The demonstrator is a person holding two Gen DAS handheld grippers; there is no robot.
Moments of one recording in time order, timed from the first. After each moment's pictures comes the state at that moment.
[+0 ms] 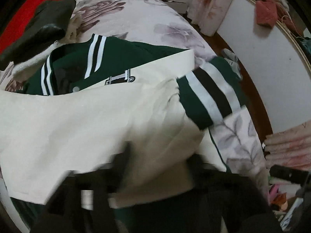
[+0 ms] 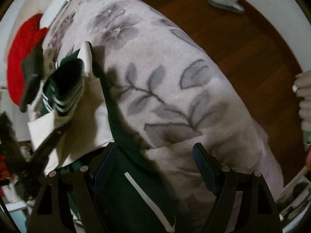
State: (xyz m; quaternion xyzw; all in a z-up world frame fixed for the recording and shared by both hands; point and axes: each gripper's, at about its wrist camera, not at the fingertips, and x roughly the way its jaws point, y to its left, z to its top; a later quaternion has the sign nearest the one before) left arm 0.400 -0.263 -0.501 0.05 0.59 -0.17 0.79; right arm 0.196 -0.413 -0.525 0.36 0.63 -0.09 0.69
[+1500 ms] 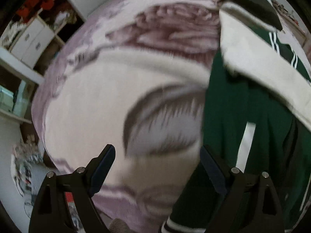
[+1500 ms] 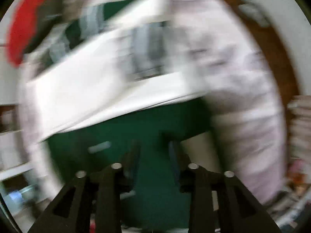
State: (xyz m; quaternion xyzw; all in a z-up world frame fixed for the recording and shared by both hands) left arm 0.218 0.127 -0.503 -0.05 0.61 0.20 0.77; right arm 0.222 -0.217 -0.490 0.27 0.68 -0.01 0.68
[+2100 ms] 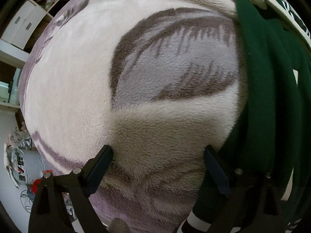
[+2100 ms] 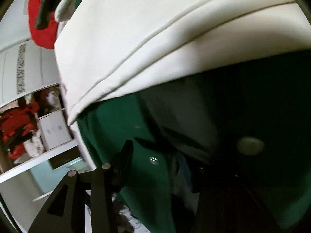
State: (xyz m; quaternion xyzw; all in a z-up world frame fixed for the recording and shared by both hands) left arm 0.178 0.142 -0.603 -0.06 0.67 0.19 0.72; right arm 0.231 -0.064 -0.629 0.40 0.70 0.14 0.57
